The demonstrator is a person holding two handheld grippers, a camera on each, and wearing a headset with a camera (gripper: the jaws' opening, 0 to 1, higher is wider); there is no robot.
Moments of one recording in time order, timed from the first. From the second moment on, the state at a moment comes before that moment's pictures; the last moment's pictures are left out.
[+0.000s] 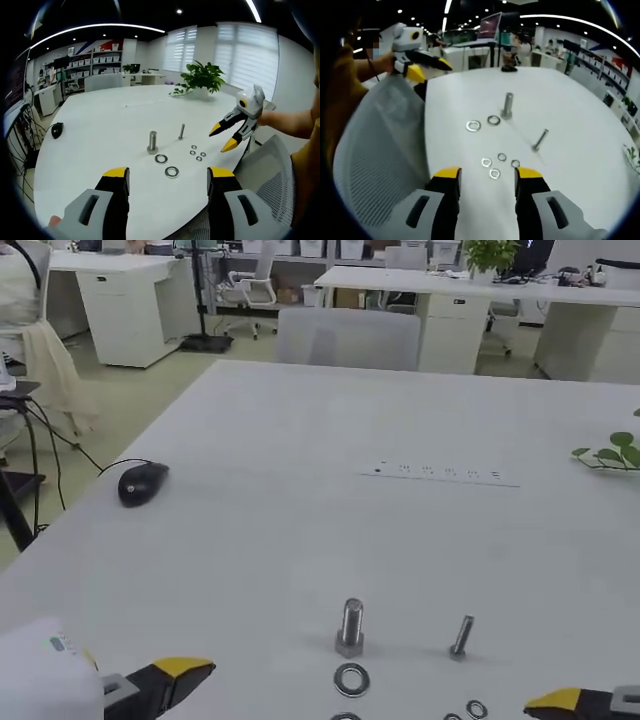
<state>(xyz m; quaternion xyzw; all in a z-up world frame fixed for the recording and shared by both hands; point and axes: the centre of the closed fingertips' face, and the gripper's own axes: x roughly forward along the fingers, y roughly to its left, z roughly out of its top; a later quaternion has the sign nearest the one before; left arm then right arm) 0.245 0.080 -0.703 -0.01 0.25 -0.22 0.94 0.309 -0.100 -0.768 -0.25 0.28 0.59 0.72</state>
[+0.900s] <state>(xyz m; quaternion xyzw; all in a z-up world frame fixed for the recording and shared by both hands) 0.246 0.080 -0.702 -0.02 0.25 -0.21 0.95 0.314 -0.098 -0.813 -0.42 0.34 0.64 0.54</state>
